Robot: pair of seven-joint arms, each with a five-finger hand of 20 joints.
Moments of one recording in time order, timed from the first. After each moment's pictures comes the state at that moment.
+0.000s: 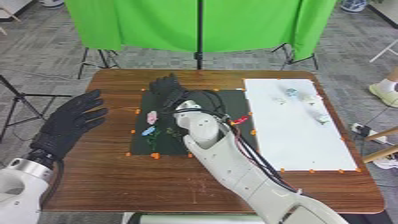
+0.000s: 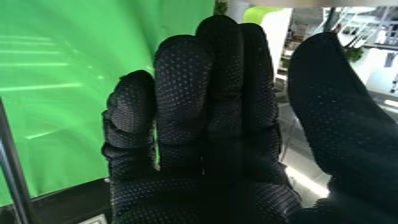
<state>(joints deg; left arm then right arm) 124.3 -55.9 -109.9 -123.0 41.9 -4.7 -5.2 -57.8 -92.9 47.1 -61.1 -168.0 8.0 2.2</state>
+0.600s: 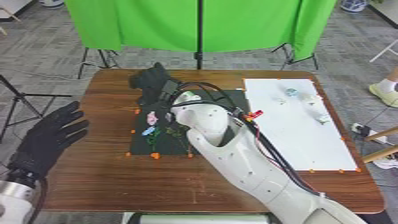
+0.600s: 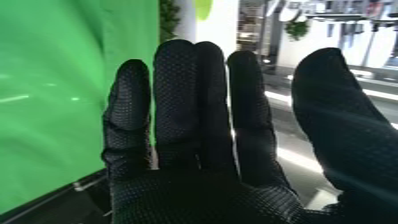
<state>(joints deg) 134.0 -62.0 -116.6 -125.7 41.8 -3.7 -3.1 -58.5 -84.4 43.9 -82.3 -155.7 -3.1 -4.0</state>
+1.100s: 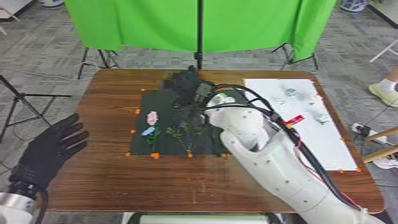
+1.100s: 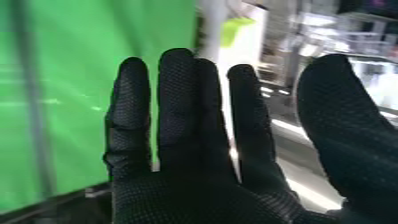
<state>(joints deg) 135.9 -64.1 -116.3 -125.7 41.9 -3.5 -3.5 -63.5 -72.8 49.4 -92.2 -156.1 -10.6 -1.5</state>
